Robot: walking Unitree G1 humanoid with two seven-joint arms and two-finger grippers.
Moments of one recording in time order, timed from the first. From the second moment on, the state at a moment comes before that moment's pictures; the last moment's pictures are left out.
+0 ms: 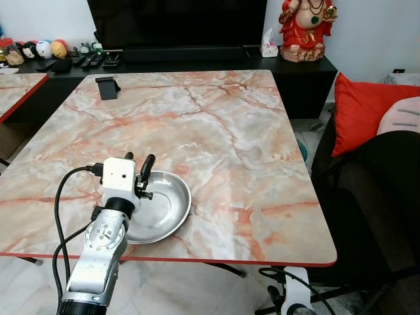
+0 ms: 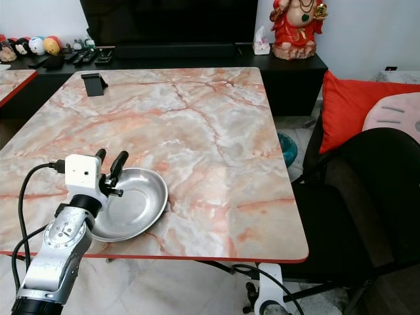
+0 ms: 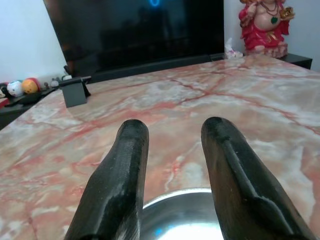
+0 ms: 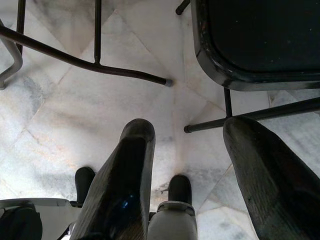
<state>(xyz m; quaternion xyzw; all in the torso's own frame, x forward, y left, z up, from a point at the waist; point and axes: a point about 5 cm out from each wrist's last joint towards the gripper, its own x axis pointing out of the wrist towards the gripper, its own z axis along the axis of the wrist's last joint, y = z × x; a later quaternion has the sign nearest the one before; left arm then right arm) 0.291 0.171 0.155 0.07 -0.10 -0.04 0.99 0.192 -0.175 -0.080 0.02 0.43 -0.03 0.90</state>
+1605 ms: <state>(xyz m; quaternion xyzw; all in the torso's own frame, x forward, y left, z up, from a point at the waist) 0.285 0.178 0.150 0.04 -0.11 0.01 0.99 0.187 -0.181 -0.082 0.01 0.43 -0.02 0.90</state>
